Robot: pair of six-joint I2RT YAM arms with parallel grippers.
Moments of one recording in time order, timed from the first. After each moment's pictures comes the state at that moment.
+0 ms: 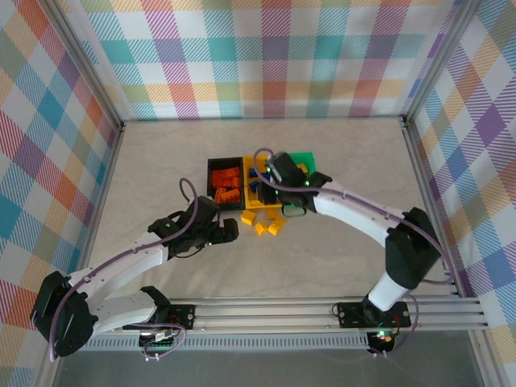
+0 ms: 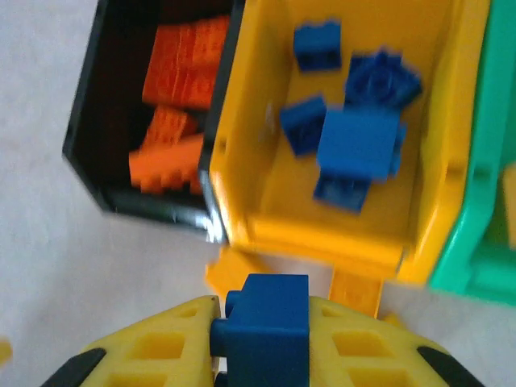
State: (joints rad) left arm -0.68 1.10 0.71 -0.61 -0.11 -0.74; right arm 0.77 1.67 1.32 -0.51 0.03 0.55
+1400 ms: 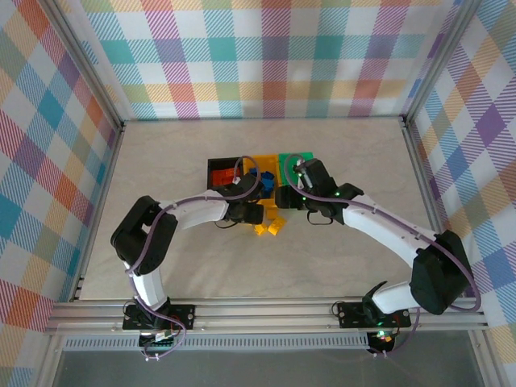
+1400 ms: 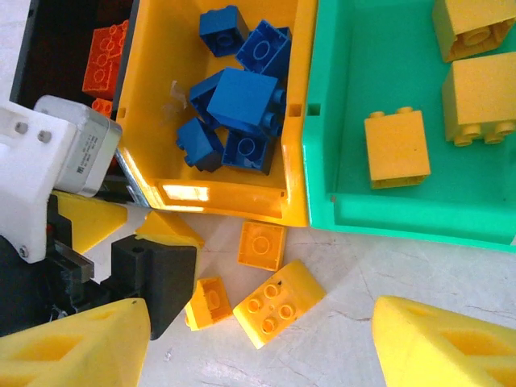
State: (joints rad) left arm -0.71 1.80 1.13 -0.50 -0.17 -0.54; right arm 0.64 1.39 1.02 -0.47 -0.01 0.53
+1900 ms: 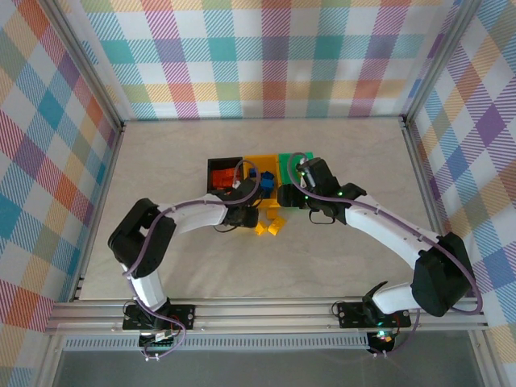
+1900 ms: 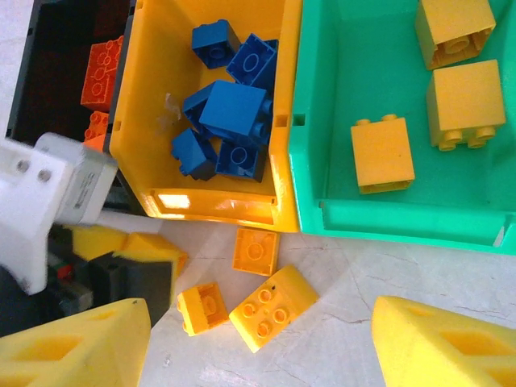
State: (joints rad) left arm -0.73 1.75 1.05 -0.48 -0.17 -0.56; right arm 0.63 1.38 1.01 -0.46 -0.01 0.54
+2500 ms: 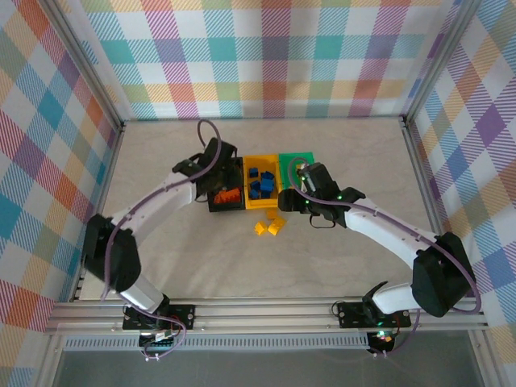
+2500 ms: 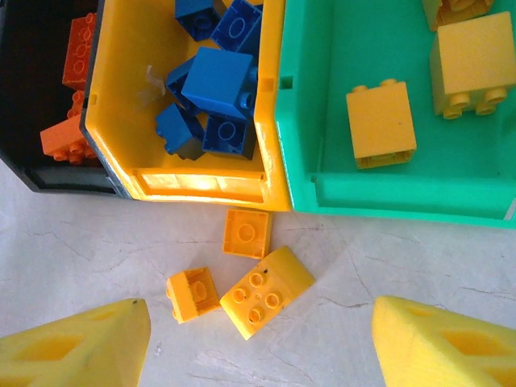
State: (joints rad) left arm -0.51 1.63 1.34 -0.64 -0.16 -0.58; right arm 0.63 1.38 0.96 -0.44 -0.03 0.55
